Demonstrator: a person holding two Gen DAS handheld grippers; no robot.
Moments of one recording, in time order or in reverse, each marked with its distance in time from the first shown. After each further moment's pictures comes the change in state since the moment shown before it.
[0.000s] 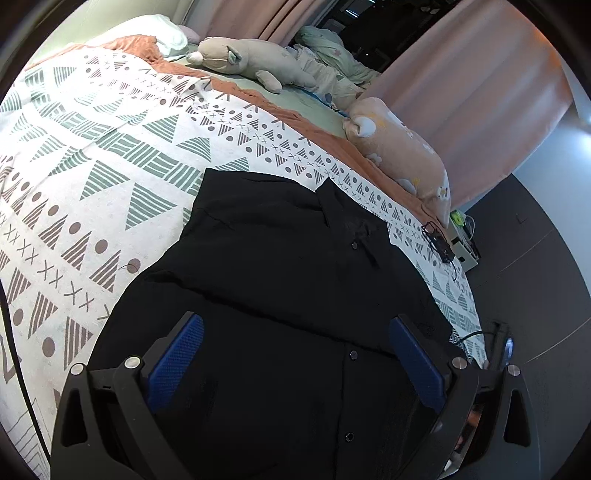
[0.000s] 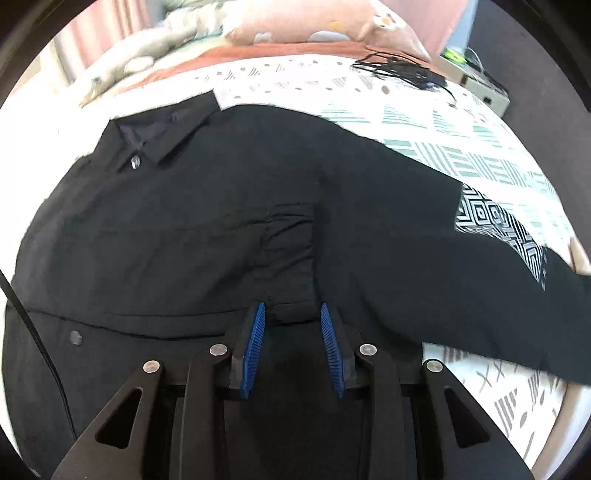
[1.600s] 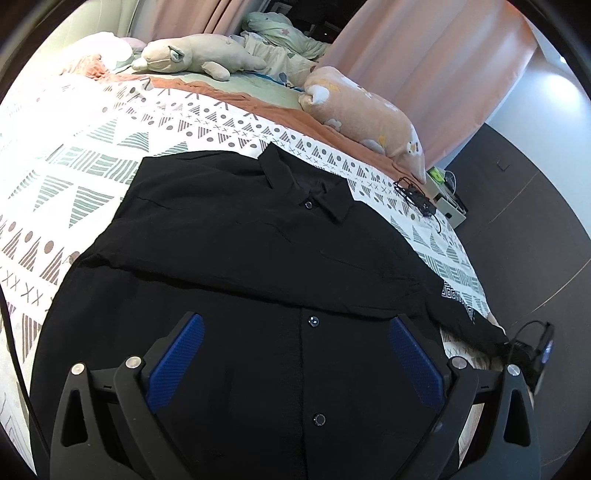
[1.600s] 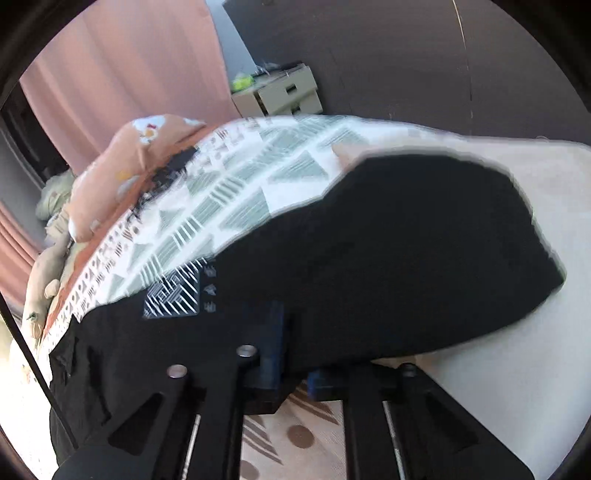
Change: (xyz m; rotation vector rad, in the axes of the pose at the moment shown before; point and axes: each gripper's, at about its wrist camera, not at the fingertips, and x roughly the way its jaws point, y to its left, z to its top) left arm 0.028 -0.060 -0.036 0.159 0.050 -0.032; right arm -0.077 -0.230 -0.106 0.651 -0.331 -0.085
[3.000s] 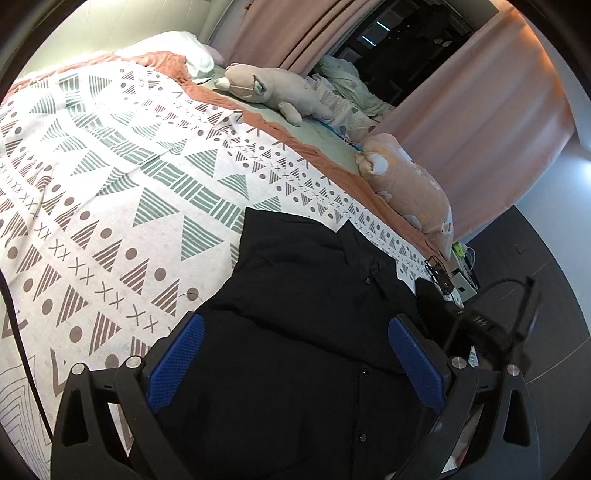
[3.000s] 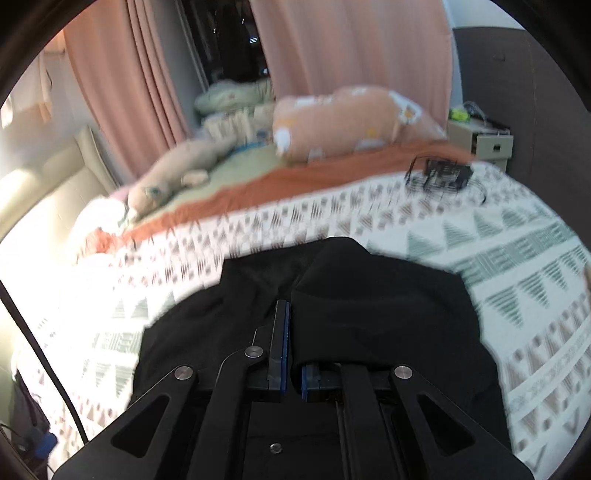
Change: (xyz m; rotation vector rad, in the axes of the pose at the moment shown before) left arm -0.090 0.108 0.034 -0.232 -0.150 0.047; right arm -0.064 0.324 -0.092 -0.530 0.063 0.367
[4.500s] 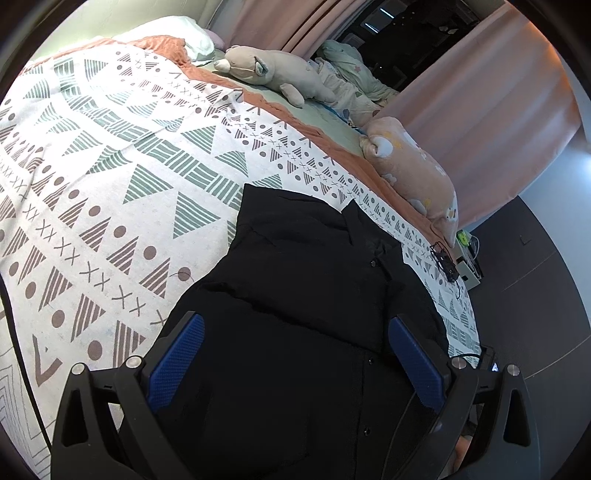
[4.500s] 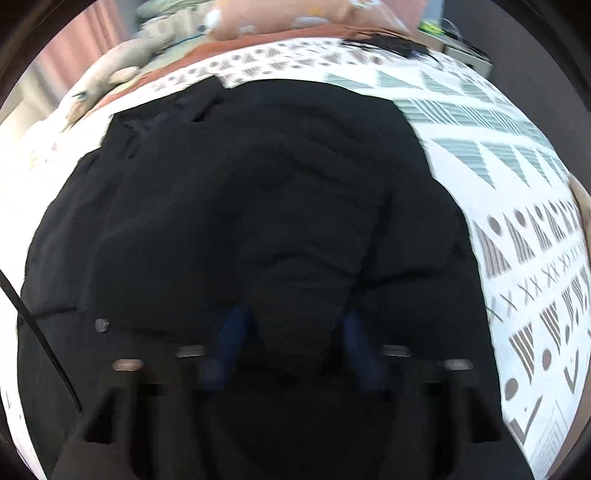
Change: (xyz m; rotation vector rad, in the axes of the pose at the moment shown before) left arm 0.025 -0.001 -0.011 -0.008 0.060 0.007; right arm 0.045 -0.140 -0.019 0.011 0.367 -0.207
